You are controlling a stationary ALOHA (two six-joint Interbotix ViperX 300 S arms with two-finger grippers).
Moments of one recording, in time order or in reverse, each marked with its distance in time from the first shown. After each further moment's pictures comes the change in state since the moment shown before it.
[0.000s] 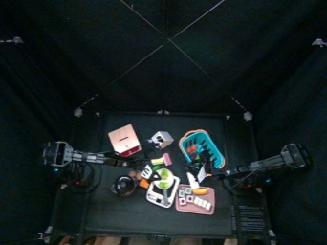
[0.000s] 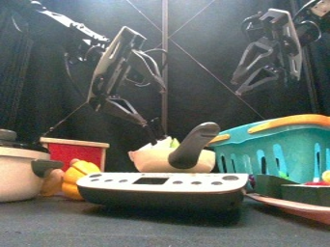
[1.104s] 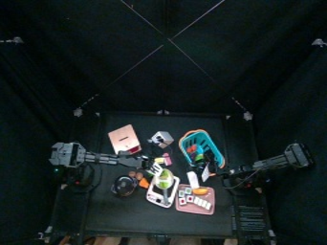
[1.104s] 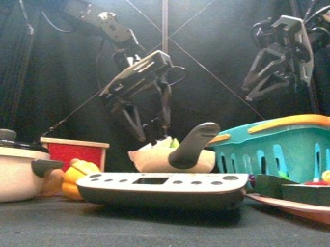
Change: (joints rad) left arm -0.051 0.166 -0.275 0.877 0.362 -0.879; right arm 0.015 -0.069 0.077 0.003 -0.002 0.002
